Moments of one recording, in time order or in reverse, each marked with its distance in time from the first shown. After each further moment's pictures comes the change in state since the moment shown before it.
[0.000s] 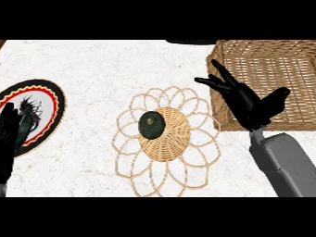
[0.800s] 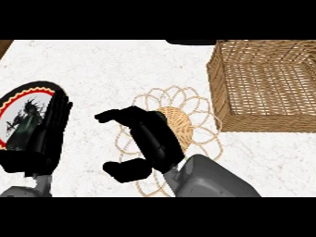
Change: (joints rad) left arm -0.087 -0.184 -0.138 -0.131 0.025 -0.022 0.036; right arm -0.194 0.234 0.495 -0.141 0.637 -0.373 0.296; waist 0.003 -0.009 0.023
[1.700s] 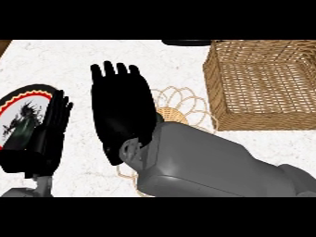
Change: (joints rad) left arm 0.007 -0.011 -0.005 -0.040 -0.011 0.030 0.049; right arm -0.485 0.008 -0.048 0.025 0.199 0.526 0.810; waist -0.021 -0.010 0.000
